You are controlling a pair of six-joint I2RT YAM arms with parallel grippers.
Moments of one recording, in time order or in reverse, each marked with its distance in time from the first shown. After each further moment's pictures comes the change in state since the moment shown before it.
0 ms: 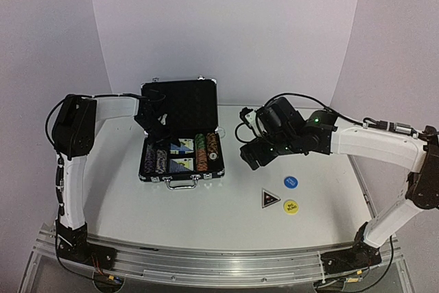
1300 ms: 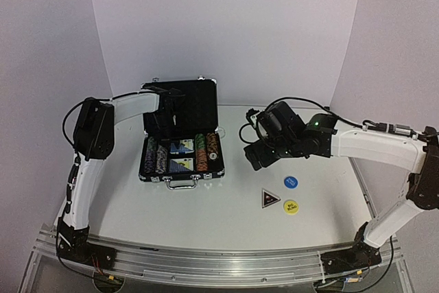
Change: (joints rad) left arm -0.110 0.190 0.360 -0.351 -0.376 -0.042; right arm 0.000 -0.010 -0.040 0.000 0.082 0.074
